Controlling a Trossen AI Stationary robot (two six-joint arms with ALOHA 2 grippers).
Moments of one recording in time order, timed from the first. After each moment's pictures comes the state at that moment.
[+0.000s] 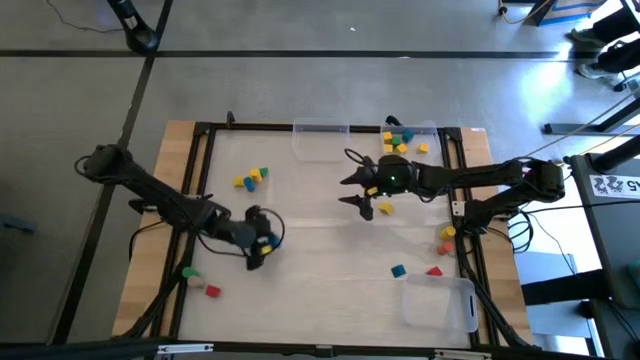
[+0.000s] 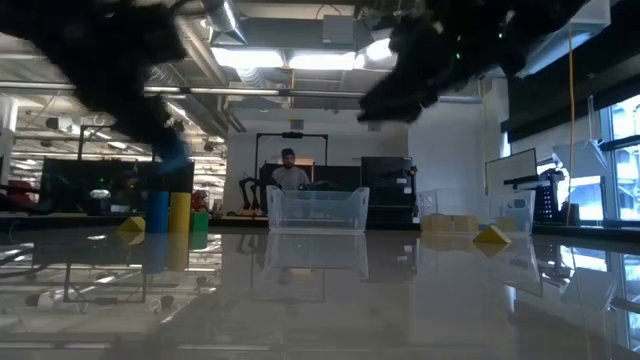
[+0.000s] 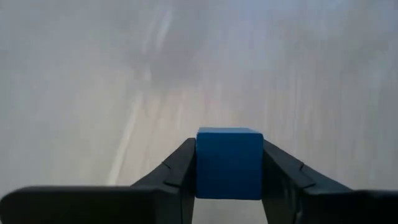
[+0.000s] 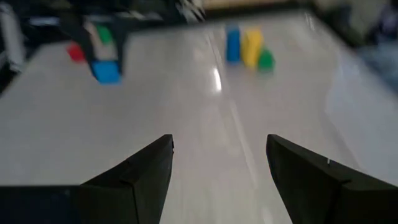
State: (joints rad) left arm -0.38 1.20 0.56 -0.13 -0.33 -0.50; right arm -0.15 1.38 0.76 0.21 -0.14 0.01
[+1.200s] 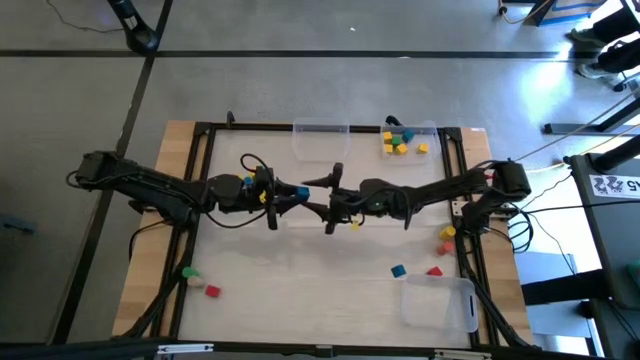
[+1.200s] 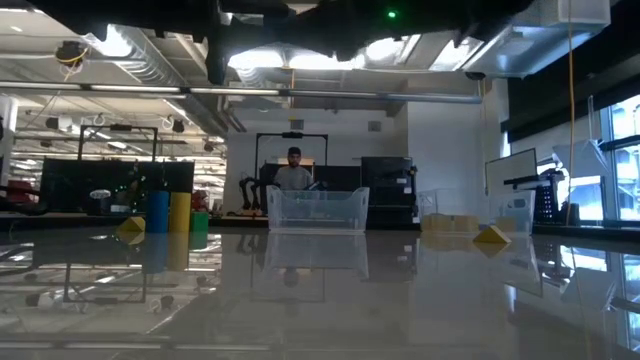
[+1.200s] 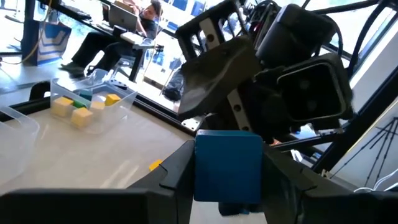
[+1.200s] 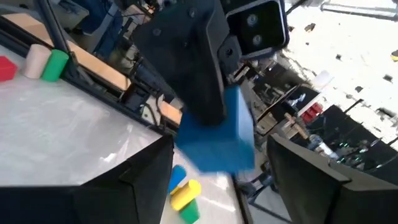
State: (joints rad) left arm -0.10 1.16 0.56 0.59 -0.29 -0.44; right arm 0.08 1.69 1.02 0.67 0.22 -0.69
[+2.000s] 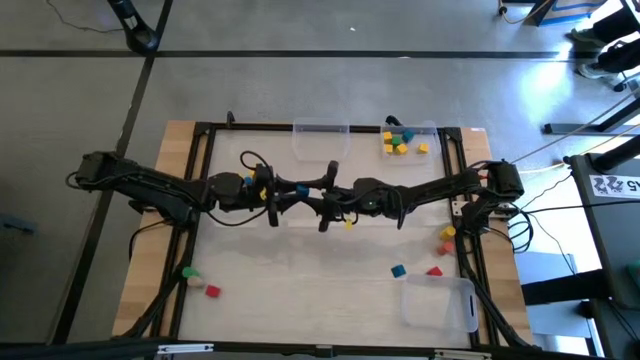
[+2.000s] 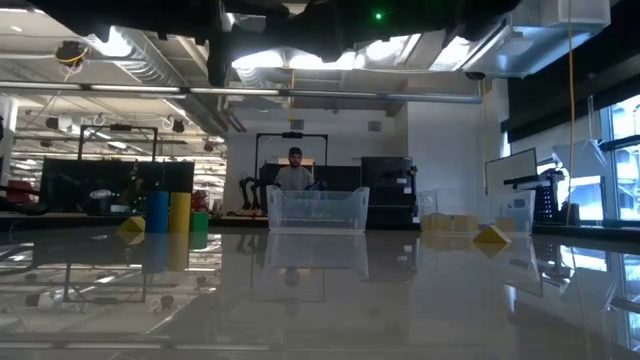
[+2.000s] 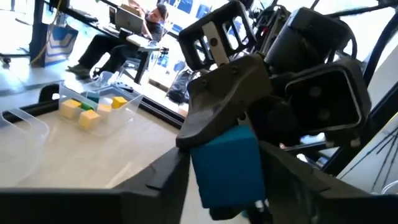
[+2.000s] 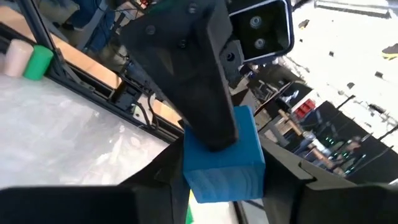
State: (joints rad) left arm -0.07 1.16 0.56 0.59 -0.29 -0.44; right arm 0.08 1.73 1.07 0.65 0.24 -0.67
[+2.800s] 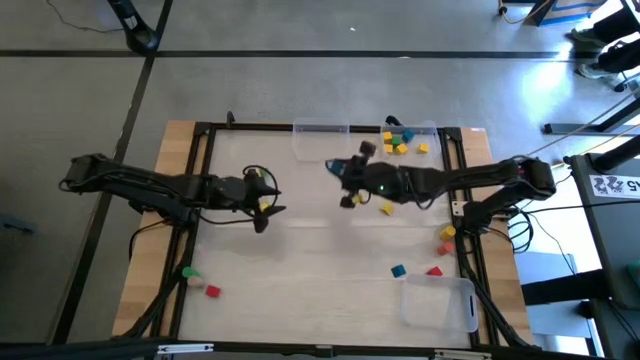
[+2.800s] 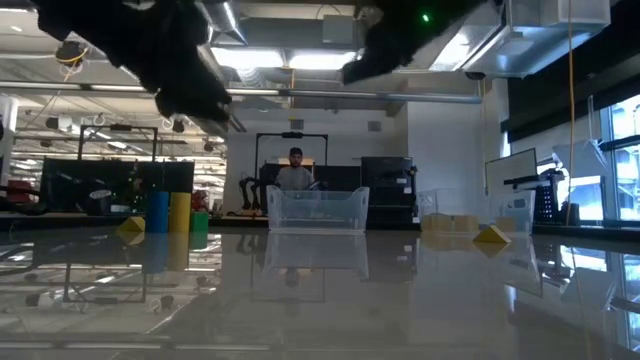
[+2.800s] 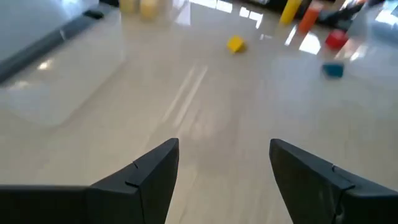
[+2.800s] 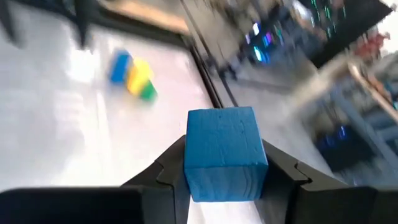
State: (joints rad) left arm -0.07 0.99 0.56 -0.12 -0.30 -0.32; right arm -0.02 1.46 1.07 -0.07 0.54 -0.30
